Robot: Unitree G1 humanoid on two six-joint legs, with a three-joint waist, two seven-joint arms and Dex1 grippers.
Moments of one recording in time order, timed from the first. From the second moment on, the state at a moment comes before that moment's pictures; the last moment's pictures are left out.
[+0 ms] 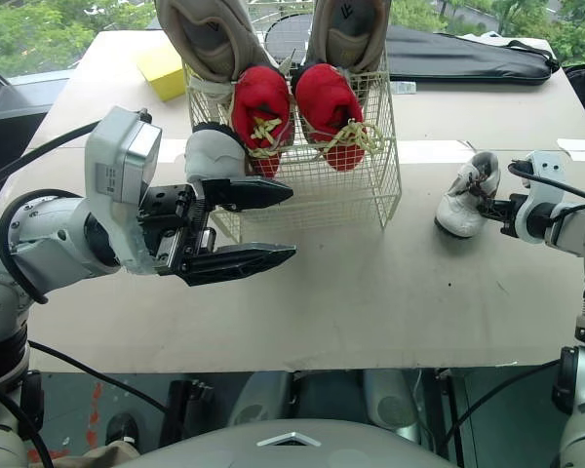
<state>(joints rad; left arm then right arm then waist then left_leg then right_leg) -0.41 0.91 0.15 -0.66 -1.40 0.88 -0.59 -0.45 -0.73 -0.34 0.08 0.60 1.19 0.40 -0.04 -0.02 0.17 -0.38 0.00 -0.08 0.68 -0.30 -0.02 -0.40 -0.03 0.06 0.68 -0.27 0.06</state>
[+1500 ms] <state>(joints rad) -0.05 0.88 0.55 -0.63 -1.32 0.71 -0.82 -0.36 -0.48 -0.01 -0.27 0.20 -0.18 0.68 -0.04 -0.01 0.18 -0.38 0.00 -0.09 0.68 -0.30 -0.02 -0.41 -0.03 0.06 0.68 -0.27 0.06</state>
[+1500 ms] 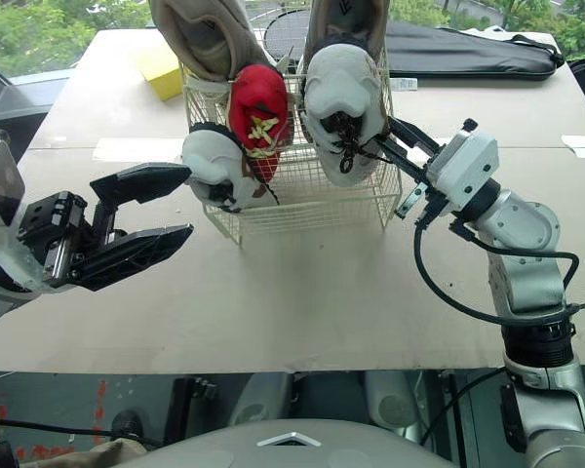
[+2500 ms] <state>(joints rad) 0.04 0.84 0.52 -0.66 -1.30 0.69 -0.74 -0.23 -0.64 -0.04 -0.17 0.29 -0.13 0.77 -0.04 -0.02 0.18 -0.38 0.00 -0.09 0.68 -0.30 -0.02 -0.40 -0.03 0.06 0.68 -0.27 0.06</state>
